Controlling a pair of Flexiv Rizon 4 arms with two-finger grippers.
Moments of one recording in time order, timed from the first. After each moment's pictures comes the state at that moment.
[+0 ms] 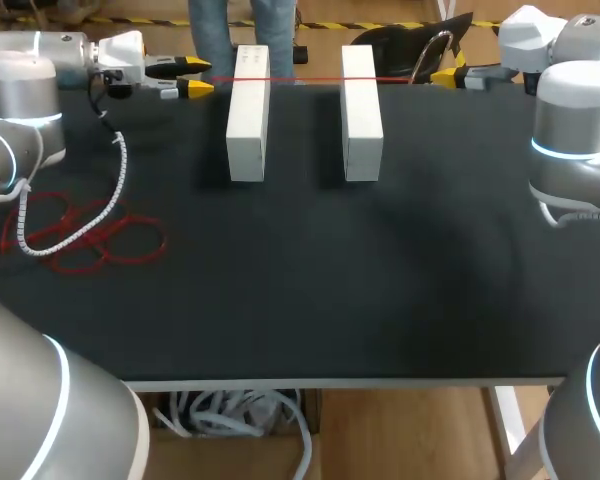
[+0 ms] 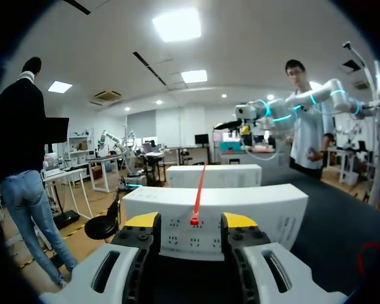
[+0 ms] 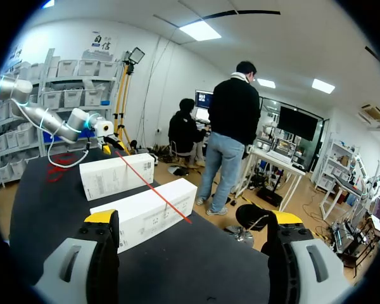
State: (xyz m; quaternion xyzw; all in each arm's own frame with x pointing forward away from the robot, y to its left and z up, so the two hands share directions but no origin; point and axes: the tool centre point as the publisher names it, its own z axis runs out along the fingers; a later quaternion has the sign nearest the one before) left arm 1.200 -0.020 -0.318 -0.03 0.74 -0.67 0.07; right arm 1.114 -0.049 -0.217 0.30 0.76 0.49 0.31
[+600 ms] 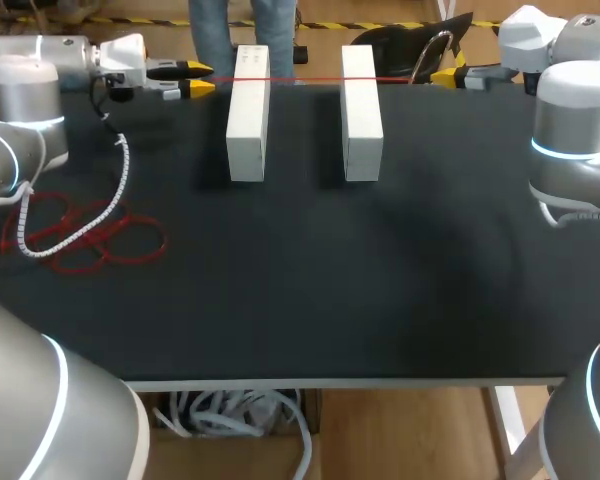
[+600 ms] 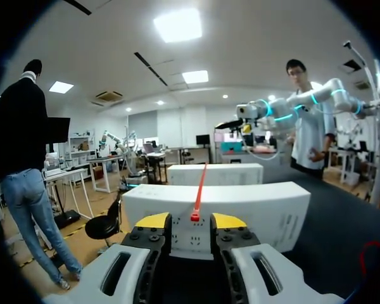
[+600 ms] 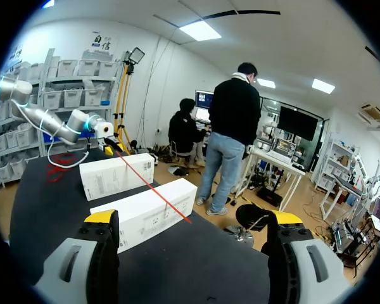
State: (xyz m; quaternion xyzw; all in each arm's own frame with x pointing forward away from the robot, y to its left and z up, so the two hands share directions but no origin) left arm 1.201 -0.022 -0.323 -0.03 0.74 -0.67 0.07; right arm 1.114 -0.049 -0.217 0.30 0.76 0.49 0.31
